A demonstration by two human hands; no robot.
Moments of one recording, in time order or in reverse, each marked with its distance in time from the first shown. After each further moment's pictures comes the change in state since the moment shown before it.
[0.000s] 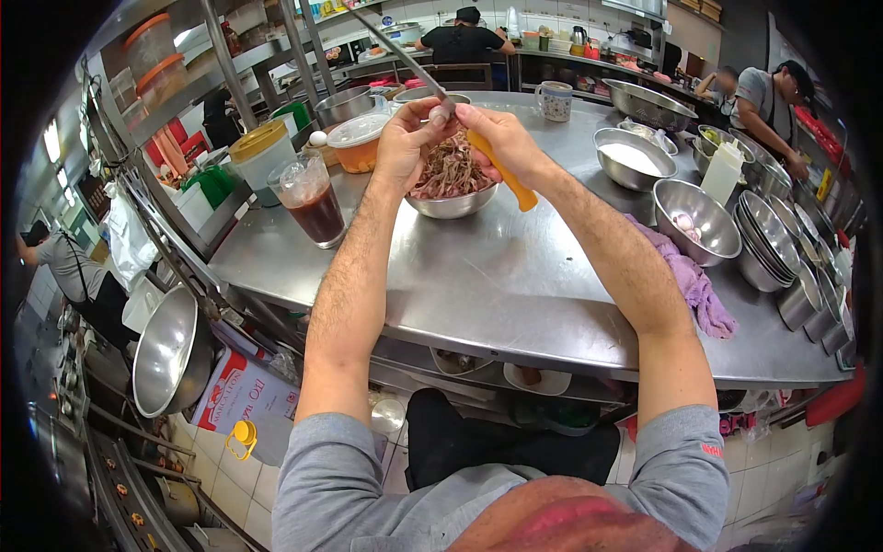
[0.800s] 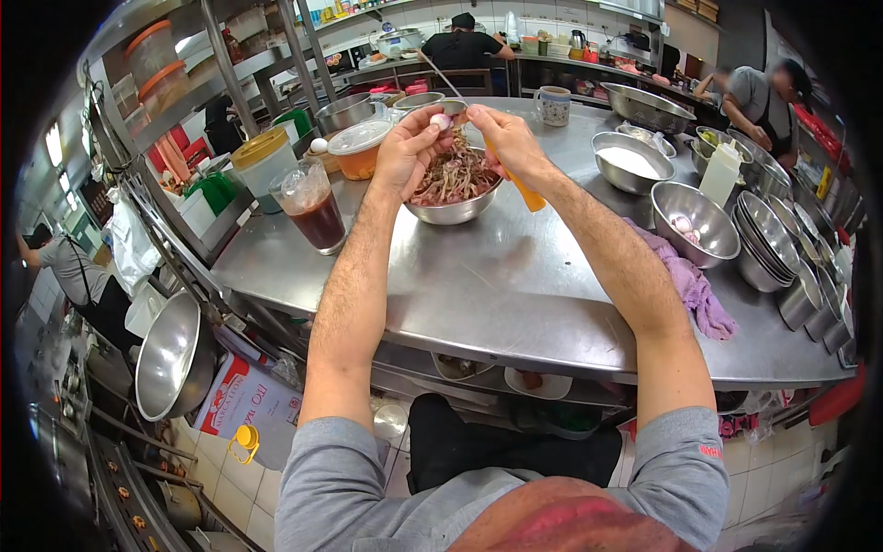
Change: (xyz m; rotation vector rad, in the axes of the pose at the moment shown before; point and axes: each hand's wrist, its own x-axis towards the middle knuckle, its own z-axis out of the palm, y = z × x) left_hand 0.000 0.002 -0.004 -0.019 -0.033 -0.118; right_hand 0.009 0.010 -0.008 -0.195 0.261 -0.069
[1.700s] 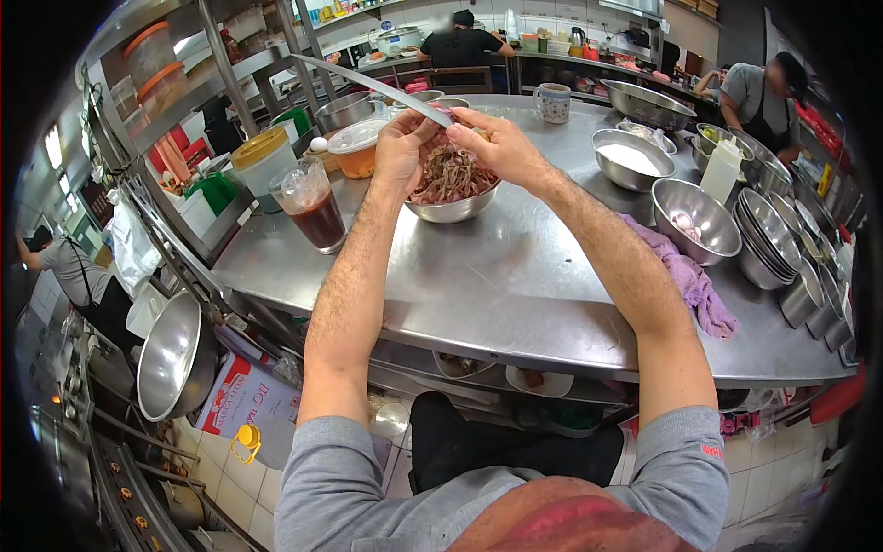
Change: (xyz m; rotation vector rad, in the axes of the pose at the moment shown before) left_hand 0.000 0.003 0.009 0.006 0.098 0.083; right_hand -0.006 -0.002 0.005 -0.201 -0.118 -0.294
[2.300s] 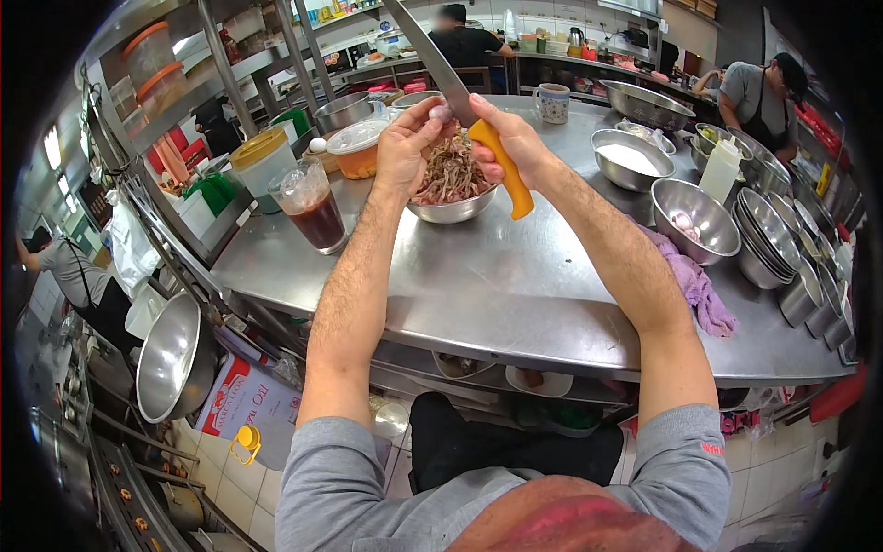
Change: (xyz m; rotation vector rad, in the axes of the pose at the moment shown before) left_hand -0.002 -0.004 0.006 0.008 -0.076 0.088; right_hand -0.001 -0.011 -0.010 0.839 -0.094 0.470
